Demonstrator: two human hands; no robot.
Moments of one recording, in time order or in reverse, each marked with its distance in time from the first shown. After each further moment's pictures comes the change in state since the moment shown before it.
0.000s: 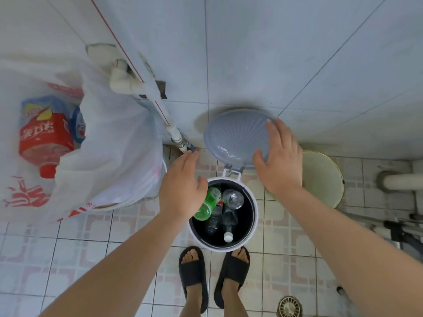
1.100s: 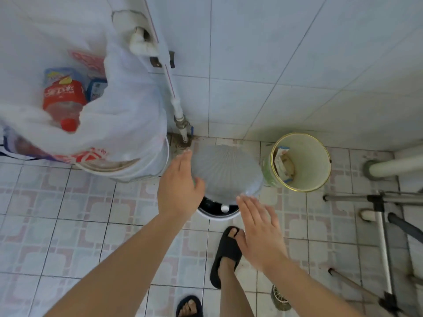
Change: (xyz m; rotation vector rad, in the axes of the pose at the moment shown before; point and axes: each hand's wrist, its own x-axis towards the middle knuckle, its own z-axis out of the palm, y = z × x) left_hand -0.122 -0.007 0.004 -0.070 0.056 -0.045; right_hand -0.253 0.023 0.030 -0.343 -0.391 -0.232
